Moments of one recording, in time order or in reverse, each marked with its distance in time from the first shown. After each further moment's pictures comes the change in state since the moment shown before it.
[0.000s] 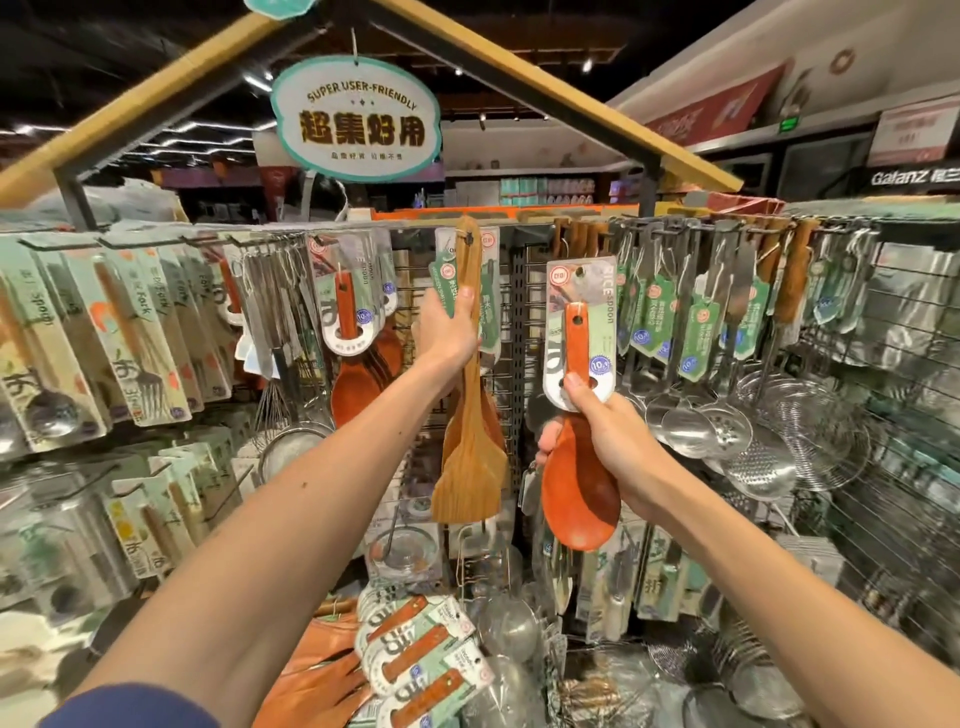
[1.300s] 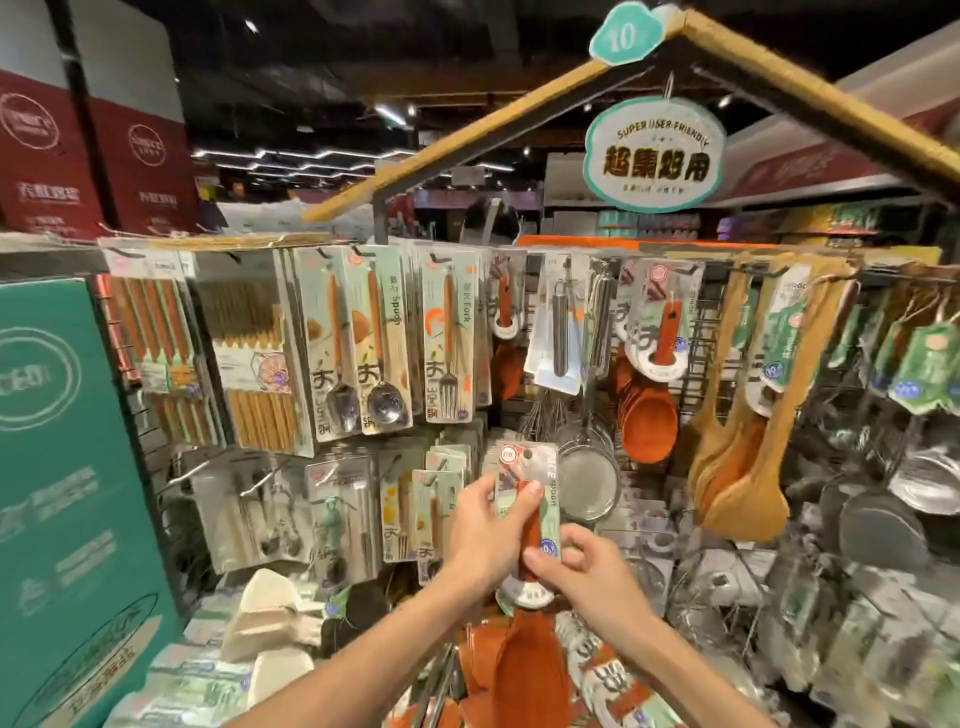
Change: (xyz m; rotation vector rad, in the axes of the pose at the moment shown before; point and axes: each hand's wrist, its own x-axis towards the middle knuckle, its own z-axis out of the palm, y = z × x) left_hand -0.076 -0.200 -0.299 -0.197 -0.057 -0.084; right_hand -0.004 0.156 0.318 -0.254 -0.224 0.006
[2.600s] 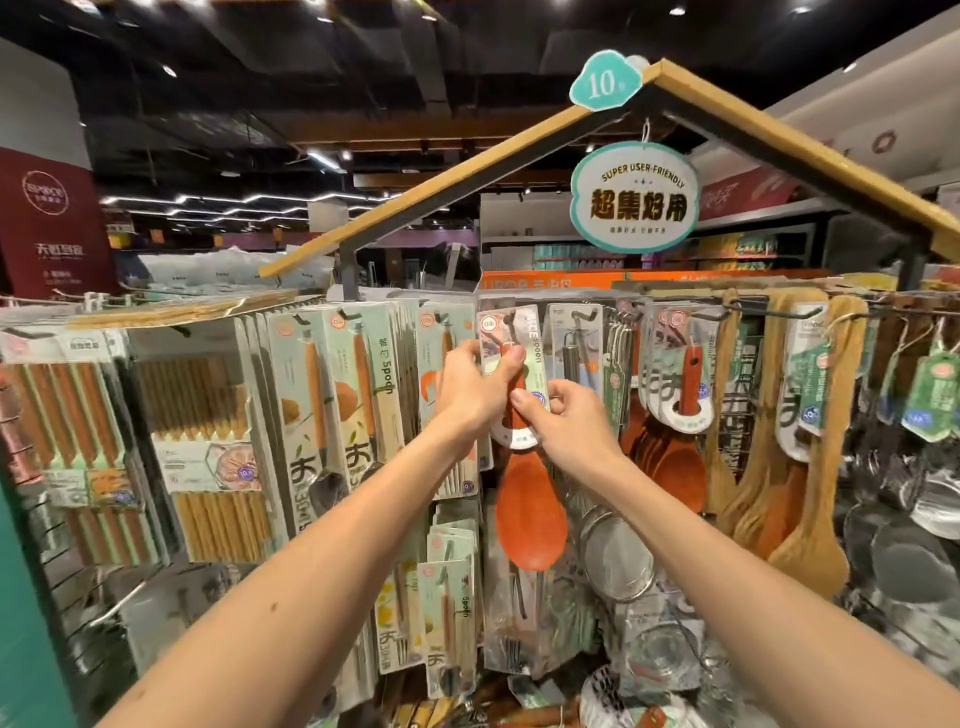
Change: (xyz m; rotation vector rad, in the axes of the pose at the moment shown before) left_hand 0.174 0.123 -0.040 0.168 -0.043 0.219; right_hand 0.162 -0.140 0.017 -0.373 0.413 -0.287
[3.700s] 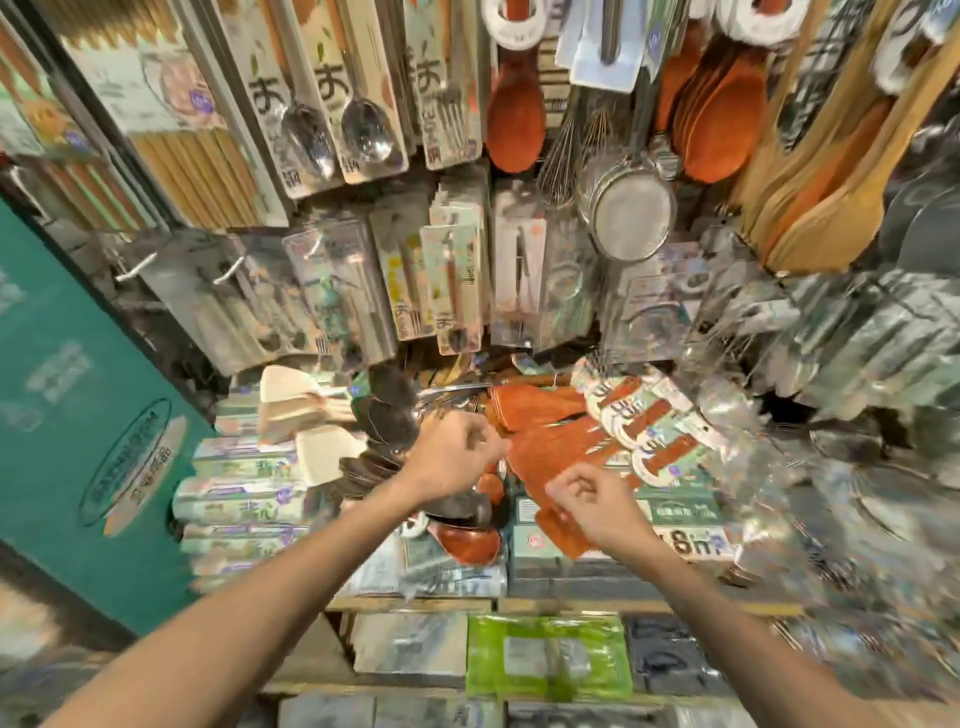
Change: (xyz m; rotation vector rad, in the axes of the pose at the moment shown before) left_hand -0.284 -0.208 -0.009 0.422 -0.564 -0.360; right_hand -0.341 0.211 0.043 -0.003 -0.385 0.684
